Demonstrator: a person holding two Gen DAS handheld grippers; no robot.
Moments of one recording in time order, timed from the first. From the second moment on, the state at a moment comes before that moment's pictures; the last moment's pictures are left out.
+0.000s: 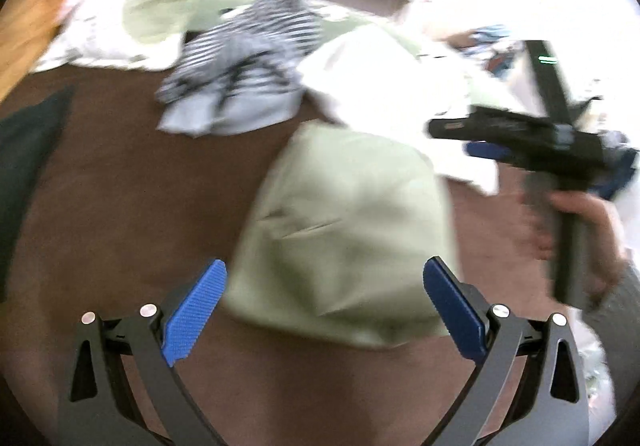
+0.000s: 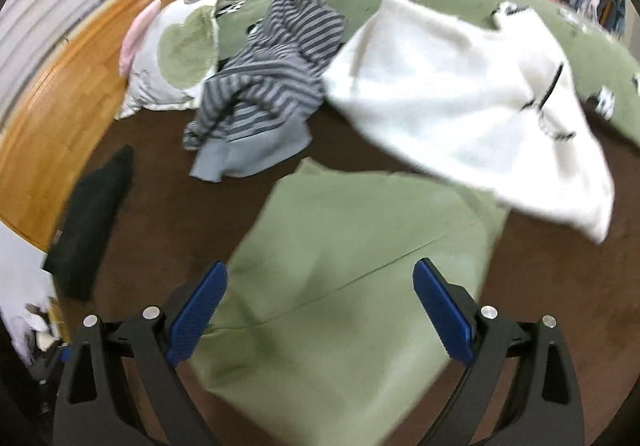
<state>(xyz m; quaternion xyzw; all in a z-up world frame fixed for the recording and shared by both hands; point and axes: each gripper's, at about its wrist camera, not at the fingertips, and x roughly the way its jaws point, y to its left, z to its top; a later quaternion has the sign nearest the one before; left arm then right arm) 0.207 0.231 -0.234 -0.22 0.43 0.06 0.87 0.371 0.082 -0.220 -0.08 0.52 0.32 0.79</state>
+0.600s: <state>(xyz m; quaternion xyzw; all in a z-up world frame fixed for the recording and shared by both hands) 0.277 0.192 -0.318 -0.19 0.48 0.06 0.85 0.422 0.116 -0.279 -0.15 0.55 0.36 0.74</state>
